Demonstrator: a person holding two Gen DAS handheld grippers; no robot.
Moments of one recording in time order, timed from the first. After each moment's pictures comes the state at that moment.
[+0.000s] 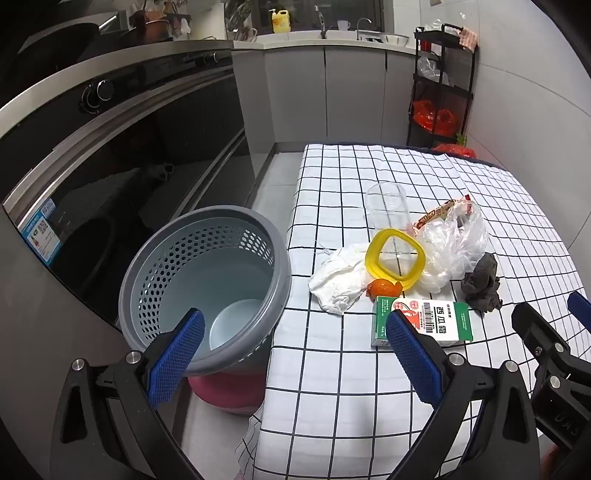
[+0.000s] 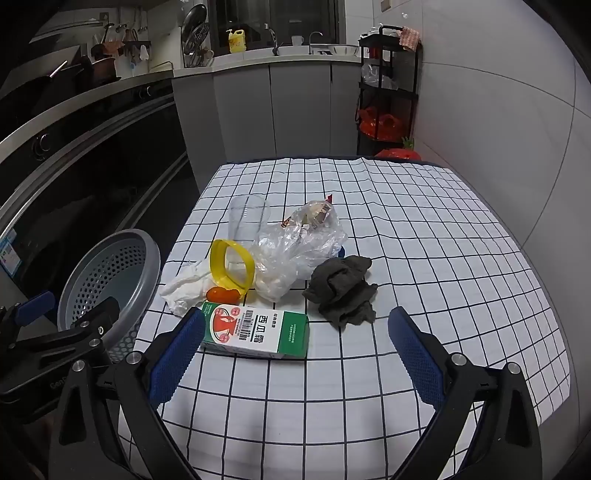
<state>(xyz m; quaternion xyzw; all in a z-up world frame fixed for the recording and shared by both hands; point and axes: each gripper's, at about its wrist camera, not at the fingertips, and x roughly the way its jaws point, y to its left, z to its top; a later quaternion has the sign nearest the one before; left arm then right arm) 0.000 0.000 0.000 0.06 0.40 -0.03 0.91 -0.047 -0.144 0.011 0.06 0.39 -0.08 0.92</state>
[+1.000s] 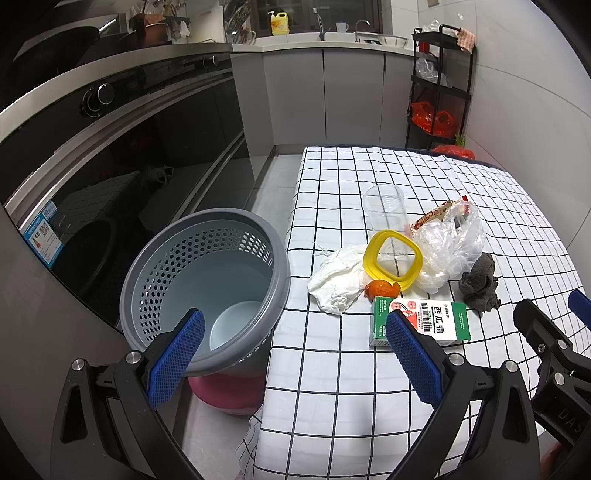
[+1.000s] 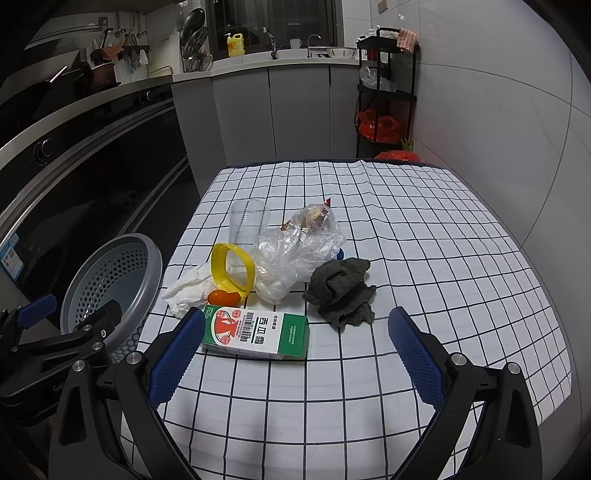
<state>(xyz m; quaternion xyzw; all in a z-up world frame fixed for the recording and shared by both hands) 0.000 0.000 0.000 0.06 0.40 -0.02 0.91 -0.051 -0.145 0.014 0.07 0.38 -0.08 0.92</state>
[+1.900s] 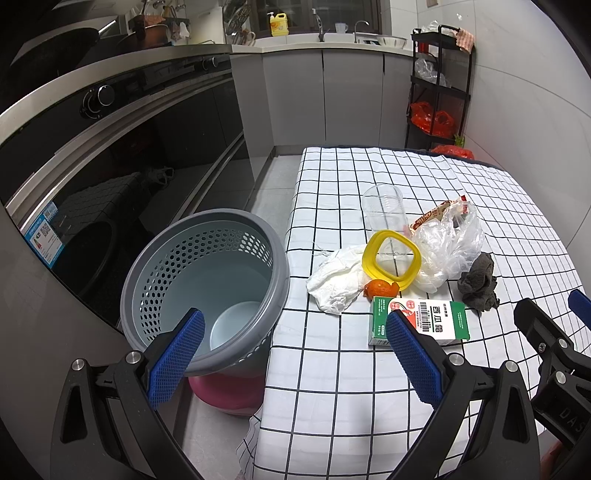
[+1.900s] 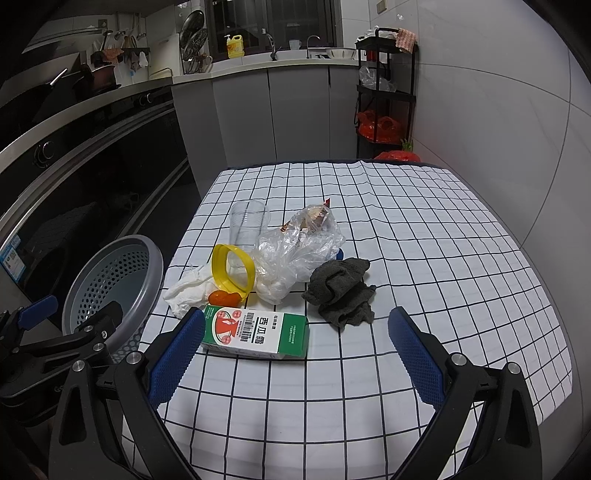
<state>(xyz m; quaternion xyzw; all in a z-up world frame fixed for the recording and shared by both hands) 0.000 0.000 0.000 0.06 0.40 -0.02 0.91 -0.052 -0.146 0.015 0.07 0.38 -0.08 0.92</state>
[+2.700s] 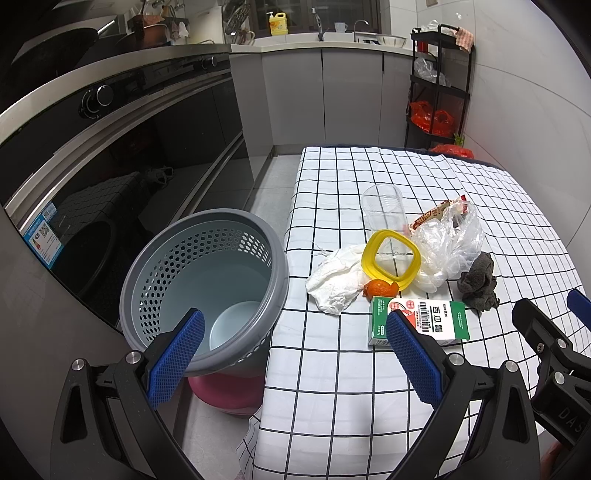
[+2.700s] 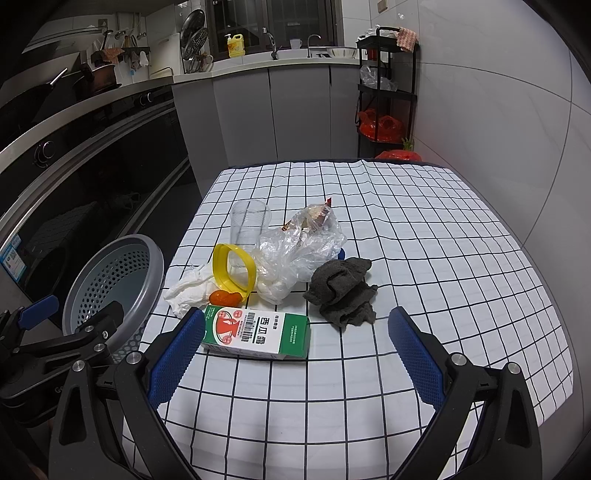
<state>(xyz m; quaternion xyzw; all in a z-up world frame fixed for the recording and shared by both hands) 0.000 0.000 0.000 0.06 0.40 -0.02 0.91 -0.052 -0.145 0.012 0.07 0.38 -0.08 0.92</state>
